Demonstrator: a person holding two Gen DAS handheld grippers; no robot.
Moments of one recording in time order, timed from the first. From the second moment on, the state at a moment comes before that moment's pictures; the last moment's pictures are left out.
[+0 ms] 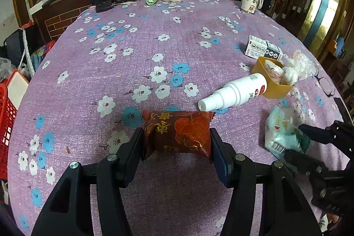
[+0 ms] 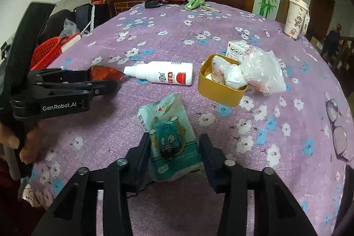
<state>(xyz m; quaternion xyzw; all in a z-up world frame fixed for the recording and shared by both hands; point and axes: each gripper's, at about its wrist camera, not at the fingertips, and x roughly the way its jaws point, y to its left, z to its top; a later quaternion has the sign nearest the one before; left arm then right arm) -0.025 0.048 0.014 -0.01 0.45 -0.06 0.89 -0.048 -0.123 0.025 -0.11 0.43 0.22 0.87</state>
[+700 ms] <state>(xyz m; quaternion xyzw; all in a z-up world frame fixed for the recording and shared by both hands) -0.034 0.054 0.027 -0.01 0.42 -0.03 0.91 -0.054 -0.135 0.038 -0.05 0.42 0.22 0.88</state>
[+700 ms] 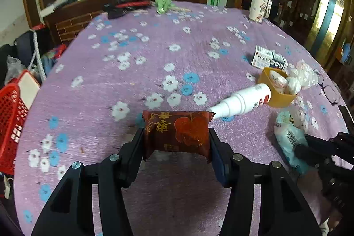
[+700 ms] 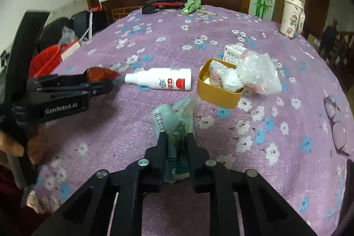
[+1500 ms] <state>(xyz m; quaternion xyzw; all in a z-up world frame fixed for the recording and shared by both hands) -0.046 0.052 0.035 -0.01 0.41 -0.04 0.91 -0.047 -0.136 0.027 -0.06 0.44 0.23 0.87</state>
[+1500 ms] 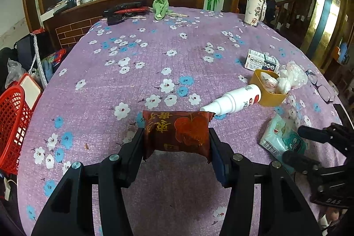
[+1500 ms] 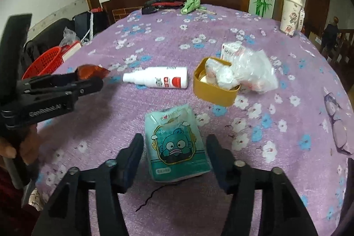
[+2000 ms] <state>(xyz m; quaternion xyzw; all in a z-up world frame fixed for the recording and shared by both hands) -0.051 0.053 0.038 -0.01 0.40 -0.04 0.91 -0.052 -0.130 0.027 -0.09 0.43 0.20 0.88</state>
